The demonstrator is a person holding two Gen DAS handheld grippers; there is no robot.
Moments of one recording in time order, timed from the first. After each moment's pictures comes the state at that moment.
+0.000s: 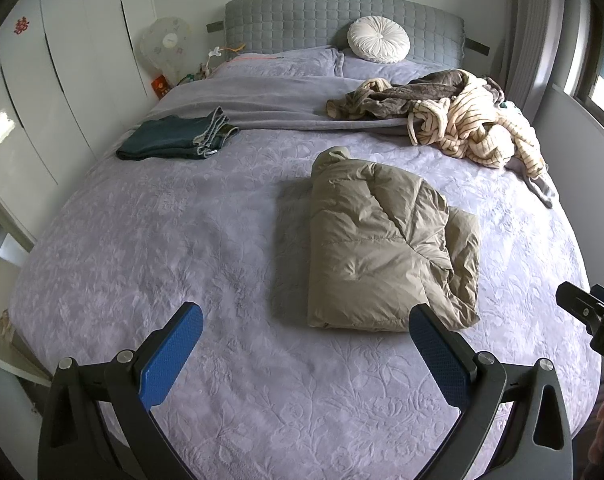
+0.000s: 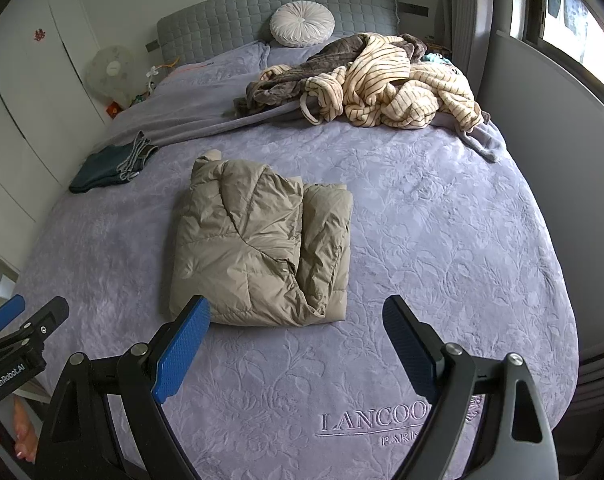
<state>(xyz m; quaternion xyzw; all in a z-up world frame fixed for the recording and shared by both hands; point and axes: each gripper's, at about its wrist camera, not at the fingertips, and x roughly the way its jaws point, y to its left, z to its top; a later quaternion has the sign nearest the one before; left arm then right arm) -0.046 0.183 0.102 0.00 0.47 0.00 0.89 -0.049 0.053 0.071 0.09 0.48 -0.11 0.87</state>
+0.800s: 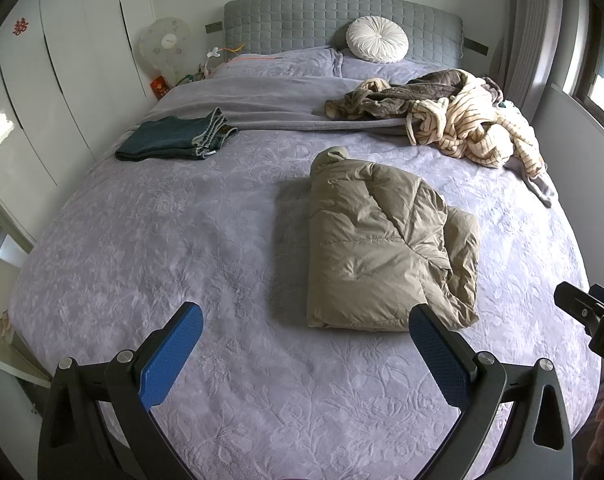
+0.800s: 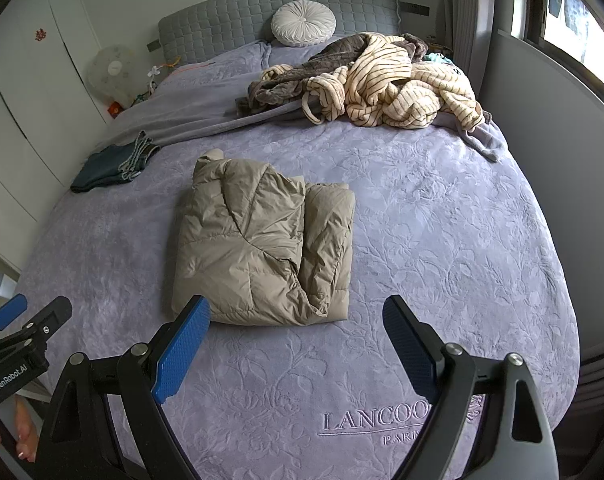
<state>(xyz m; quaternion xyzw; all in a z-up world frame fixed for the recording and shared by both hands) -0.047 0.182 0.102 0.00 0.47 0.00 0.89 -0.050 0.056 0.075 0.09 0.48 -0.10 0.87</state>
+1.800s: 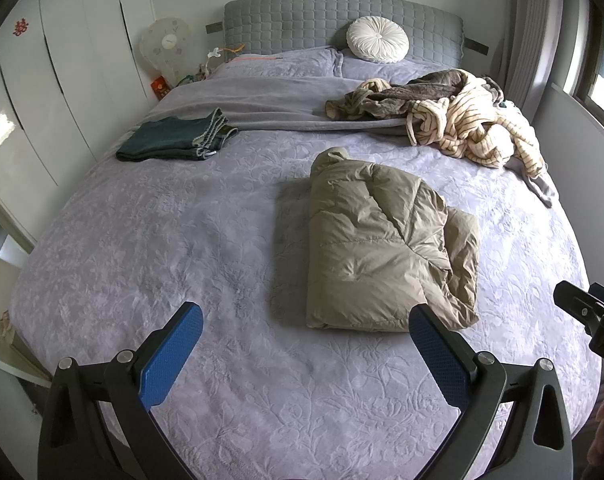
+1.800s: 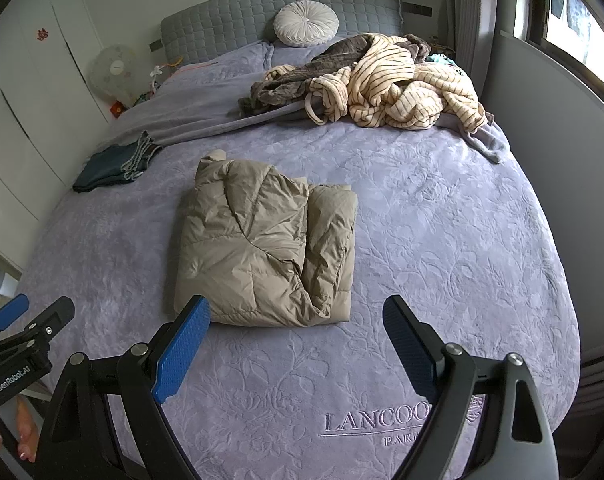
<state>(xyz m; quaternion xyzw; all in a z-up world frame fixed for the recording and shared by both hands) -0.046 0.181 0.103 0.00 0.47 0.00 0.89 -0.049 0.057 0.077 0.09 0.48 -0.10 0.87</state>
